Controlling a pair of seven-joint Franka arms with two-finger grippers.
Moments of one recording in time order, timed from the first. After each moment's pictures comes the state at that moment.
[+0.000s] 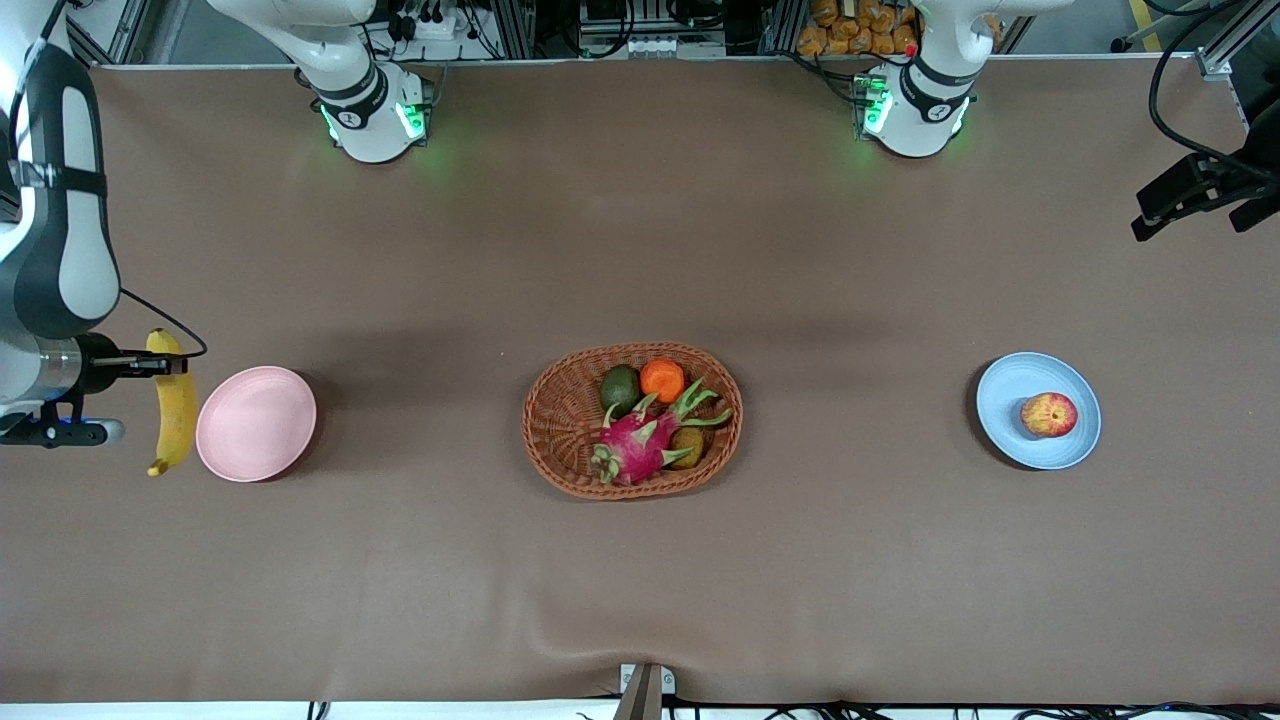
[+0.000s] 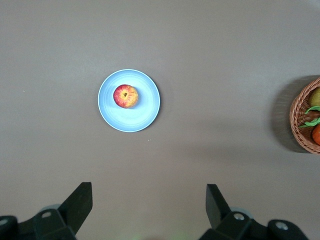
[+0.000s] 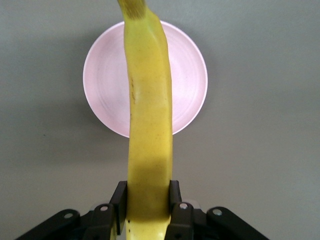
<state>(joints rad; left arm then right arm) -0.06 -0.04 0.03 -1.51 0.03 1.49 -0.11 -0.10 0.42 -0.12 -1.60 -0.02 1.68 -0.18</state>
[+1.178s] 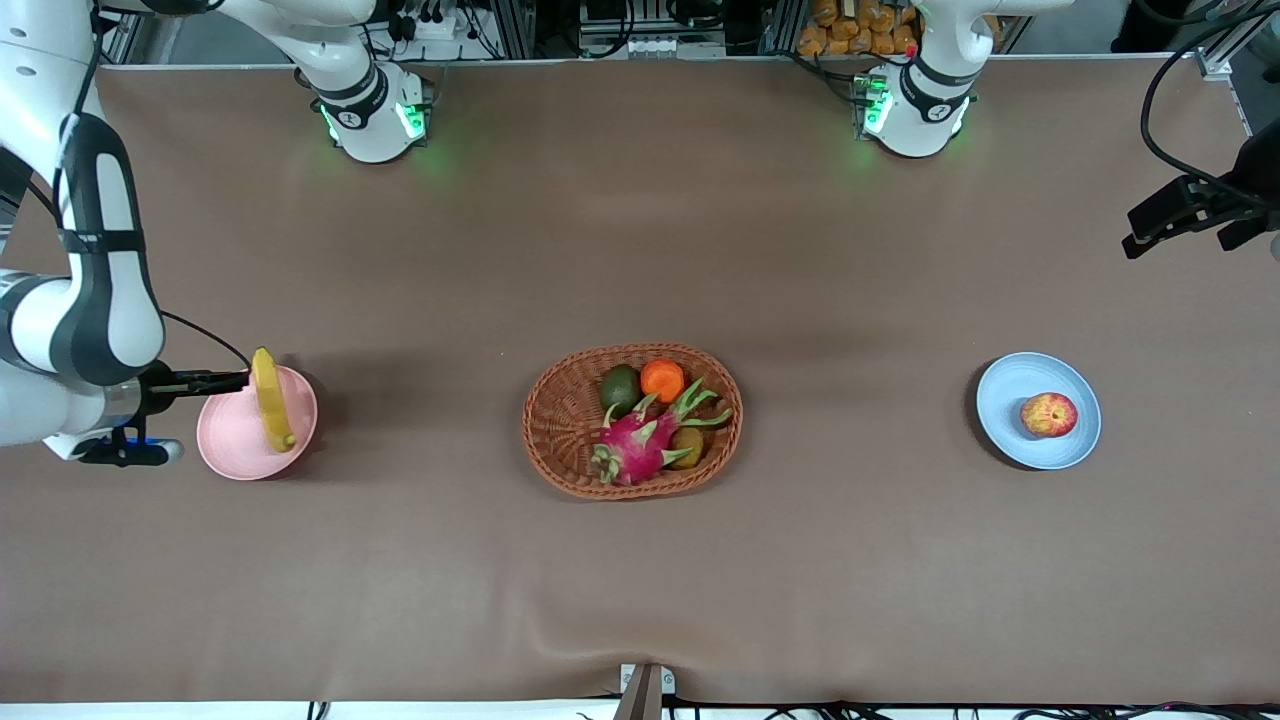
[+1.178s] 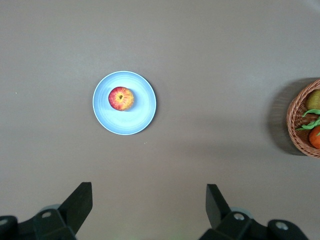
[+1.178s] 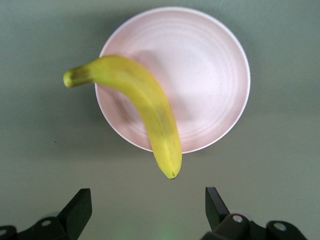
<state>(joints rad) -0.06 -0.02 0.03 -1.51 0.01 1.51 -0.11 -0.10 0.50 -0.10 -1.57 0.05 1.68 -0.17</state>
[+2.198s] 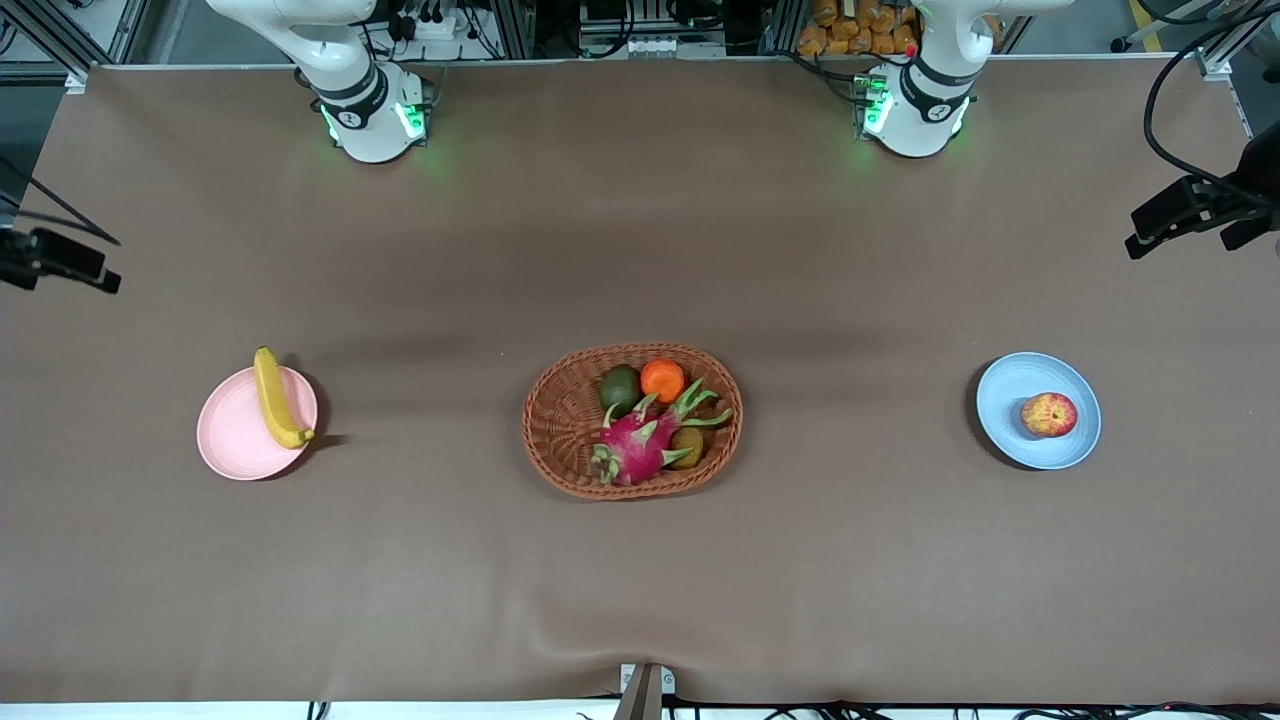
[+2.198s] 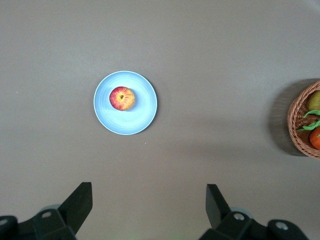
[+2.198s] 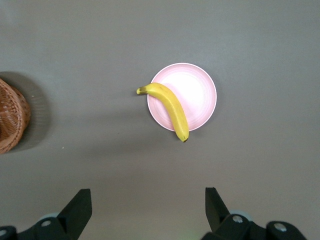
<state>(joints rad) -0.06 -0.02 0.03 -1.51 0.01 1.51 -0.11 -0.04 0.04 -0.09 -1.51 0.05 1.49 -0.04</state>
